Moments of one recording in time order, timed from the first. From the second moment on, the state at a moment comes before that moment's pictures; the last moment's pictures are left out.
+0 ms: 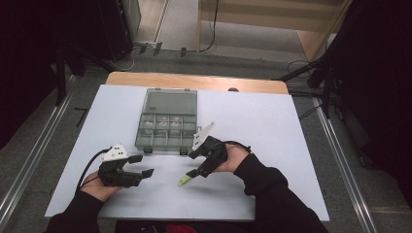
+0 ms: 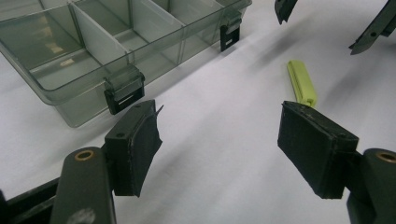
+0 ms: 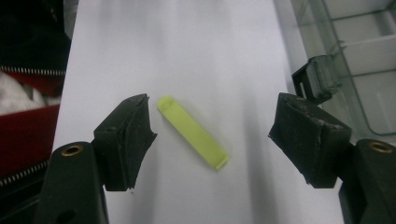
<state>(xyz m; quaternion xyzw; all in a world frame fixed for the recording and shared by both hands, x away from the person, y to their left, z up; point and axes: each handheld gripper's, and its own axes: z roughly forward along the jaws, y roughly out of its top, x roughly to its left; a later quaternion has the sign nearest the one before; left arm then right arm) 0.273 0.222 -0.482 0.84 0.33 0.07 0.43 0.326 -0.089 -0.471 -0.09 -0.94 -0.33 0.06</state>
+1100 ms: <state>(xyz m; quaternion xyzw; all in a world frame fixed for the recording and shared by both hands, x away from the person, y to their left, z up) 0.274 0.224 -0.483 0.84 0.33 0.07 0.42 0.319 -0.067 -0.496 -0.01 -0.96 -0.28 0.05</state>
